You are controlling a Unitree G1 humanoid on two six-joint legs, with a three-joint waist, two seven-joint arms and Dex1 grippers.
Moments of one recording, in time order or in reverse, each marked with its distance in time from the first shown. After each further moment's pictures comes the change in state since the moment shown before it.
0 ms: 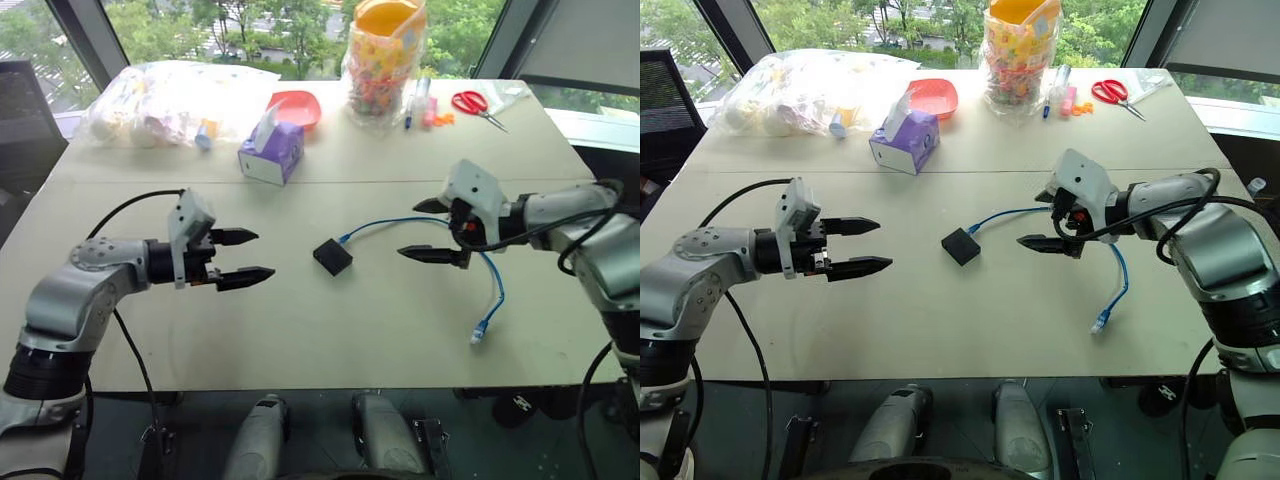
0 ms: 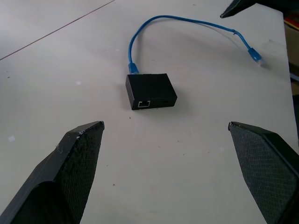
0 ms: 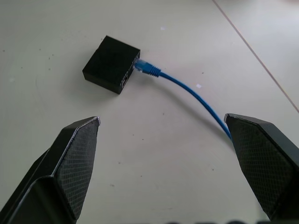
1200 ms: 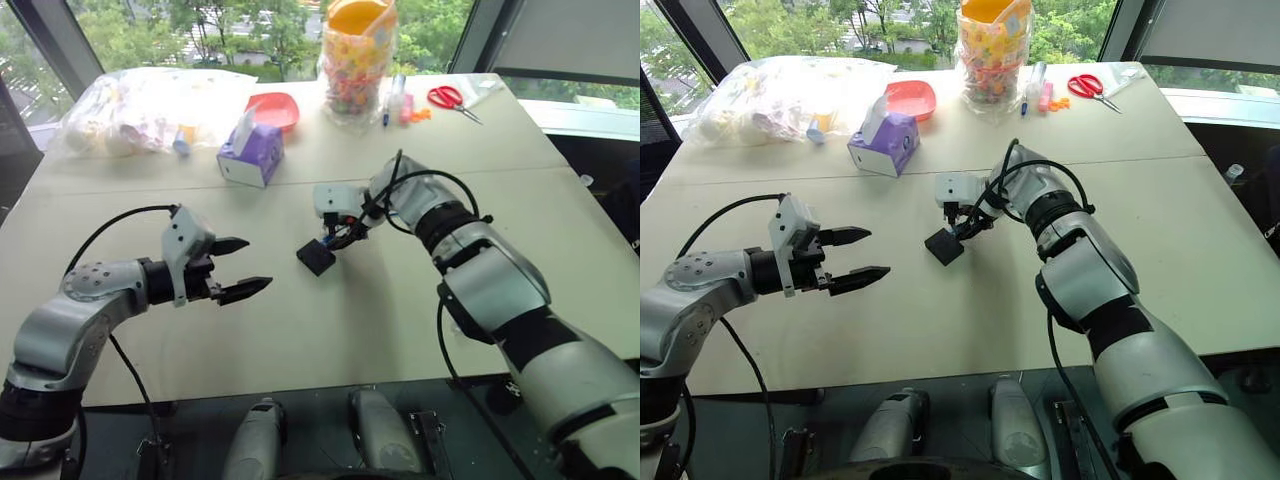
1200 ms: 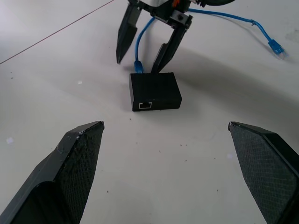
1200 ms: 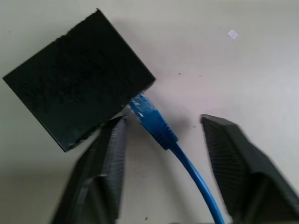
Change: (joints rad) left arm 0.171 -0.007 0.073 -0.209 -0.006 0.021 0.185; right arm -0.652 0.729 0.300 1.407 -0.645 -0.793 0.173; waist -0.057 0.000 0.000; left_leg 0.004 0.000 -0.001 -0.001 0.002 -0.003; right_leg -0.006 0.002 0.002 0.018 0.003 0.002
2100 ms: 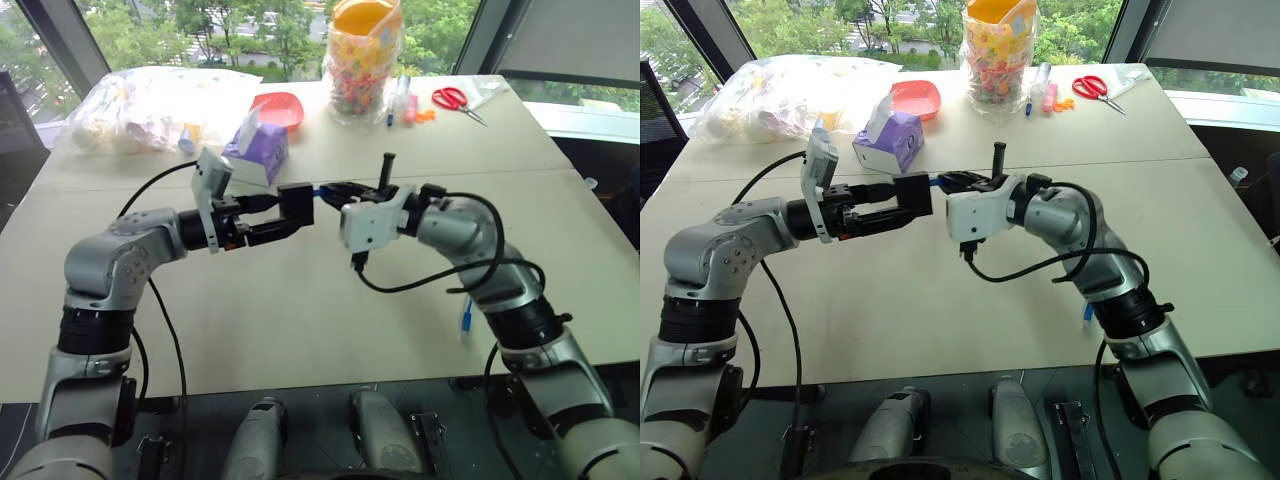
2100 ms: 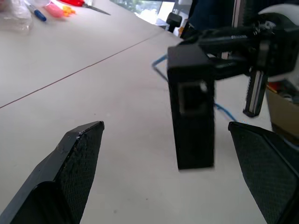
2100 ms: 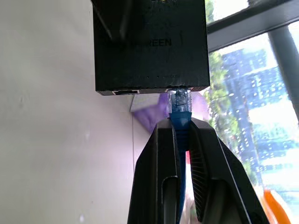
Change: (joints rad) left arm -0.403 -0.204 -0.051 0.328 -0.130 0.159 -0.024; right arm 0.663 -0.276 -0.211 -1.379 -0.120 -0.129 -0.503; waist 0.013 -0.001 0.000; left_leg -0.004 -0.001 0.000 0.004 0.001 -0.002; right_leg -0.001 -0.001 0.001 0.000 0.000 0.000
